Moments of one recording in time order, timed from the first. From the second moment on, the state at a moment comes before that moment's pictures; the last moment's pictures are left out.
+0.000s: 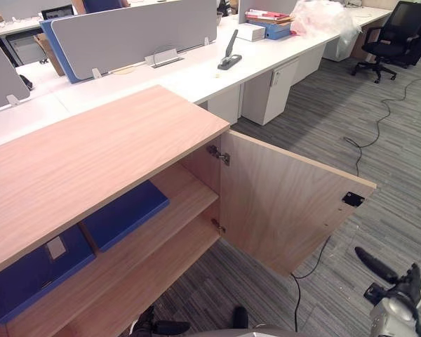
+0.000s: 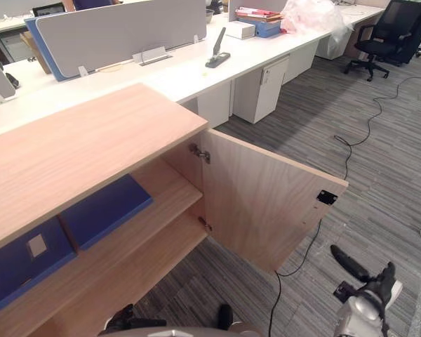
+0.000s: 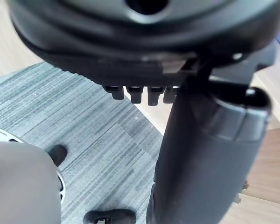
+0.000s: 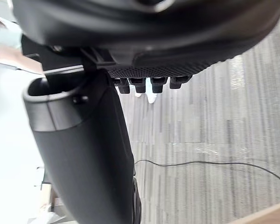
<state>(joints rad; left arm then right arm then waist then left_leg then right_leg) 0.09 0.09 0.14 1.07 0.11 0.01 0.08 0.00 -0.22 -0.72 0.53 0.11 0.06 -0.24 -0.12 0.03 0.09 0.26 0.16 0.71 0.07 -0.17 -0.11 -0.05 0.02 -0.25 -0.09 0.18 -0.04</state>
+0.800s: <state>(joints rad) 0.09 0.09 0.12 1.08 0.09 0.01 0.06 -0.29 -0.52 -0.28 0.75 0.19 0.04 -0.04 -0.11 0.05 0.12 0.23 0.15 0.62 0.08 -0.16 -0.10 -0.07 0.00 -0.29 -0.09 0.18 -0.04</state>
